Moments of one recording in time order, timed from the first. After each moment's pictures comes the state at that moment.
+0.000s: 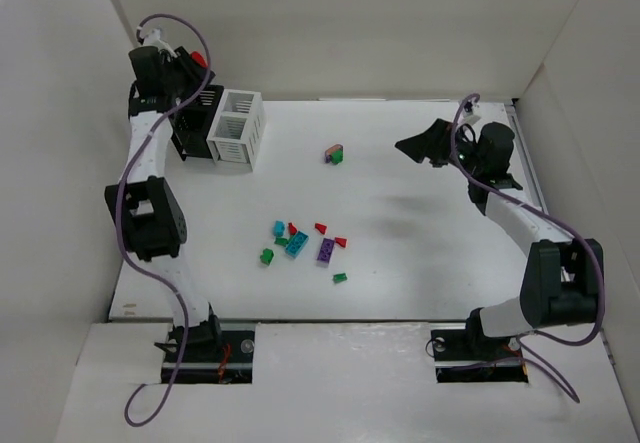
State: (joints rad) left arm 0.15 1.91 1.77 -0.13 0.41 -0.49; right arm 0.05 1.43 0.90 0.42 -0.71 0.63
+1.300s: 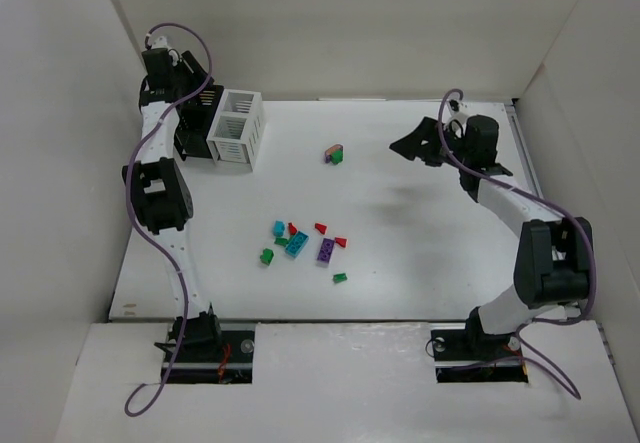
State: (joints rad) left arm 0.18 2.31 2.20 -0.31 0.26 -0.44; right arm 0.07 1.55 0.99 0.23 -0.61 0.53
